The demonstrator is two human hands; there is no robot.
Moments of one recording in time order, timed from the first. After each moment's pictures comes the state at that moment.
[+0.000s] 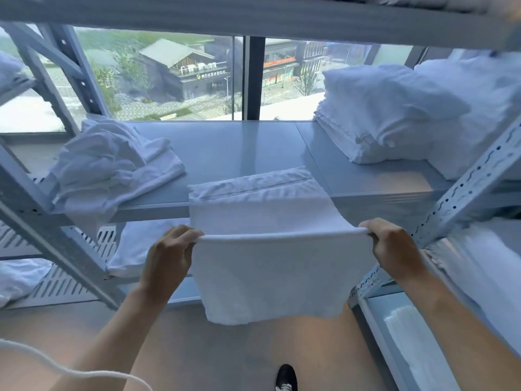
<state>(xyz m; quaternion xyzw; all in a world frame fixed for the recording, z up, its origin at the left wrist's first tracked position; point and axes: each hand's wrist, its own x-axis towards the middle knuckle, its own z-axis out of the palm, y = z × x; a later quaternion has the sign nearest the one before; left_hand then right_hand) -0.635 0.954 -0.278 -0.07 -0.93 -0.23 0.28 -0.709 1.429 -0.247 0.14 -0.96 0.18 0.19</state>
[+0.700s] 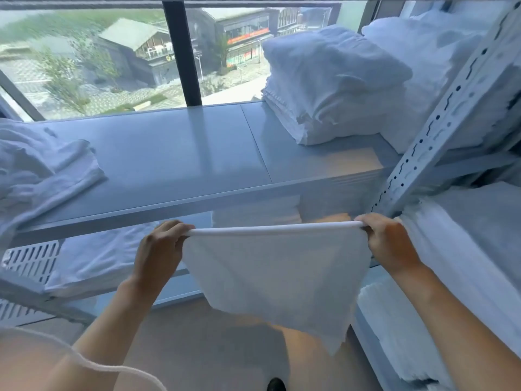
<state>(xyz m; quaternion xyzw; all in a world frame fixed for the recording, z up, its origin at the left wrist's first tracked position) -0.727 1.128 -0.285 -0.11 -0.94 -0.21 0.22 -0.746 1.607 -0.275 0.09 -0.96 0.19 0.19</state>
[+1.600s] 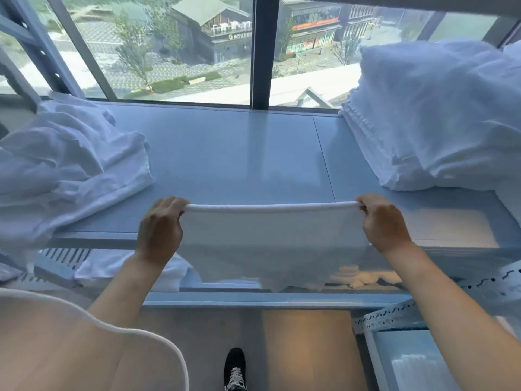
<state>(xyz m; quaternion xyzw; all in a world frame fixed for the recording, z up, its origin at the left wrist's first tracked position) -0.888 0.984 -0.312 0.07 -0.95 -0.17 0.25 -1.027 1.440 -0.291 0.17 -0.96 0.17 0.16</state>
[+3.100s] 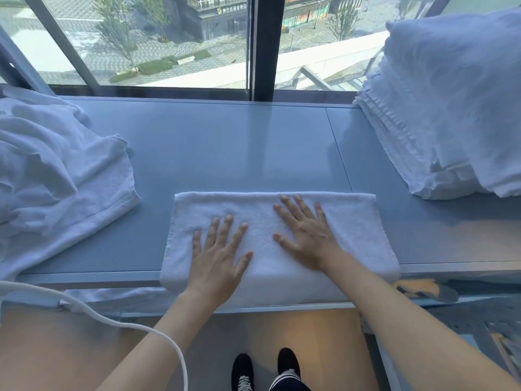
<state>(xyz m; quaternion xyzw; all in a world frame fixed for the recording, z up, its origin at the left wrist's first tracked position) -0.952 1.037 -0.399 0.03 -0.99 -0.12 0.01 -1.075 1.270 -0.381 0.29 -0.95 0.08 -0.07</state>
